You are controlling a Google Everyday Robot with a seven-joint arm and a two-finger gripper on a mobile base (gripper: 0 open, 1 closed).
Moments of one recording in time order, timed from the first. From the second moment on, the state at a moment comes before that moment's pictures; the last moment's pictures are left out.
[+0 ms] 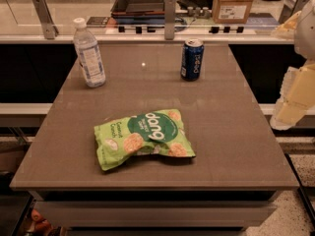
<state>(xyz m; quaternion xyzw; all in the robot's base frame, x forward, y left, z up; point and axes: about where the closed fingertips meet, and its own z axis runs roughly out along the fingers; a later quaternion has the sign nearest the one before) 0.436 -0.206 1.008 -0.60 0.77 -0.07 0.20</state>
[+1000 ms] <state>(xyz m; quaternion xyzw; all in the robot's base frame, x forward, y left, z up) 0.471 -0.223 0.993 -0.56 0.78 -0.07 0.27</state>
